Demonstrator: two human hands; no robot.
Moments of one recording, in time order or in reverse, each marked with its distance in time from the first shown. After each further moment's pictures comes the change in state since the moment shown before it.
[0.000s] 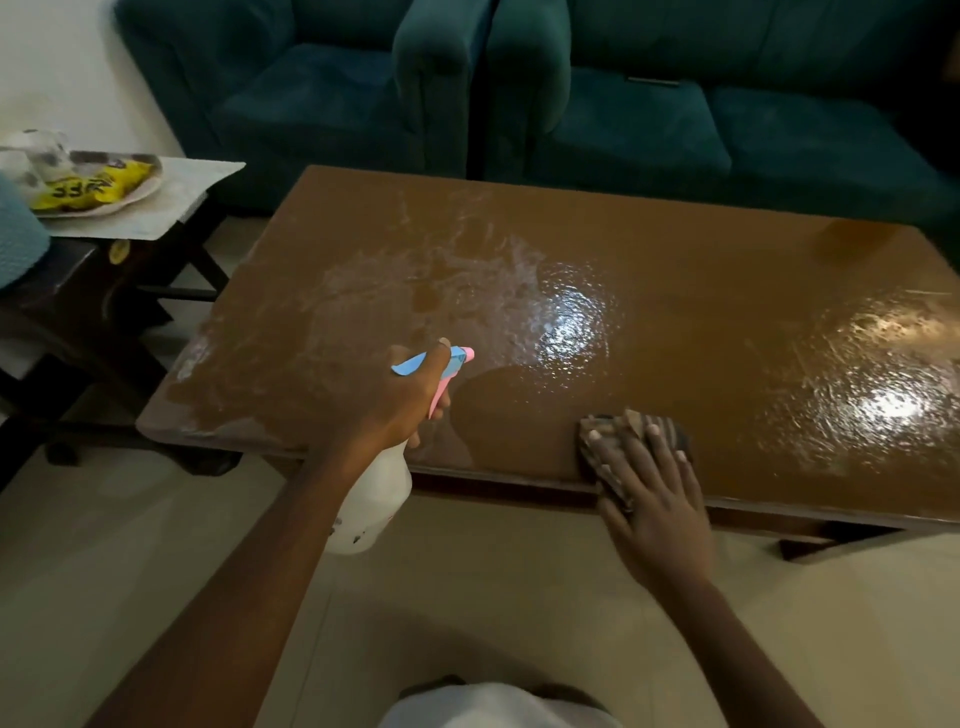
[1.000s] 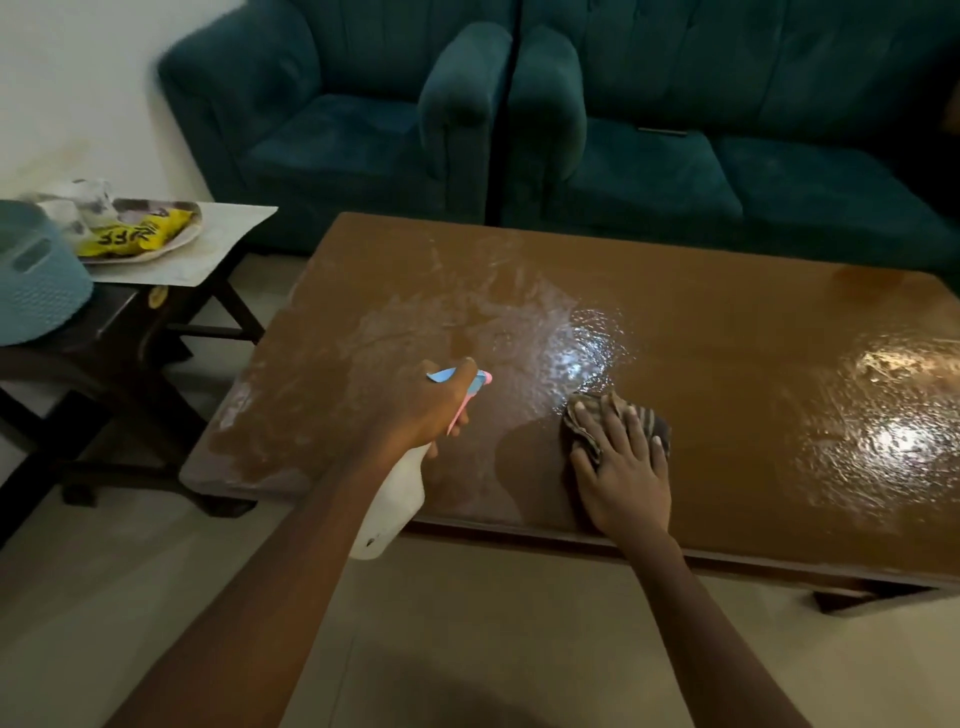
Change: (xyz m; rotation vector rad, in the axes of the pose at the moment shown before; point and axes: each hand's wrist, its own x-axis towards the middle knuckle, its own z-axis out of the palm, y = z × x) left_hand 0.064 0.001 -0.034 0.122 -0.089 -0.056; right_hand 0.108 -0.075 0.003 0.071 -0.129 0.212
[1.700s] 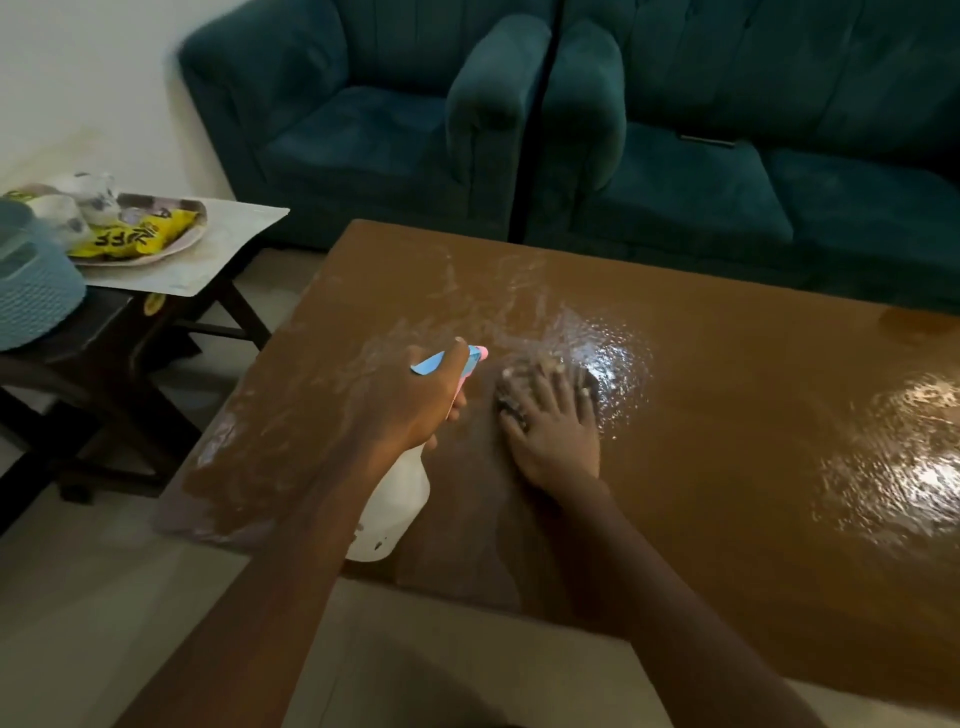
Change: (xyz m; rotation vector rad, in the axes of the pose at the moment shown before) left_hand 0.052 0.027 -0.020 -0.115 0.175 0.059; right_hand 0.128 -0.076 0.007 -0.061 -0.132 -0.236
